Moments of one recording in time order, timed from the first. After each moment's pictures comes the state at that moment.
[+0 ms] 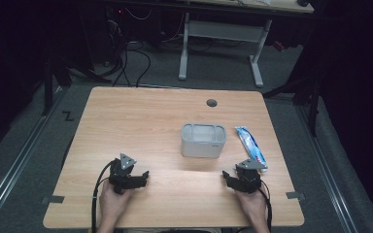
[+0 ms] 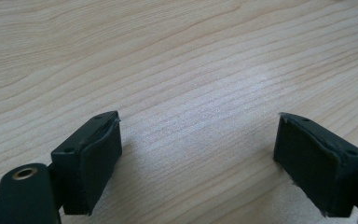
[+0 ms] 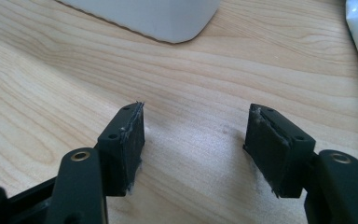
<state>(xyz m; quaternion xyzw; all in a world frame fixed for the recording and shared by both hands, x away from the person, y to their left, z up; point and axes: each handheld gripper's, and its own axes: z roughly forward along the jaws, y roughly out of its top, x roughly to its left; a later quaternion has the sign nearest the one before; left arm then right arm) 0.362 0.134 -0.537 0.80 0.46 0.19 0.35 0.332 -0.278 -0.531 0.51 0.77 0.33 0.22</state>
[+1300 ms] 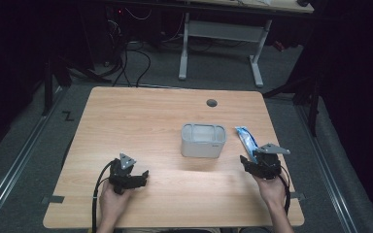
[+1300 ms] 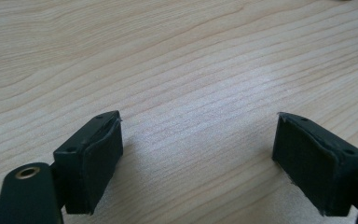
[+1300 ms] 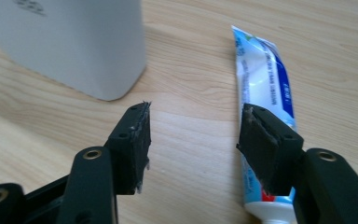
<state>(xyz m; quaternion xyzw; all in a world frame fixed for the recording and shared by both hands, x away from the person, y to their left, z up) 0.361 0.134 -0.537 0.79 0.46 0.19 0.35 0.348 -0.318 -0.469 0.53 0.74 0.32 0.26</state>
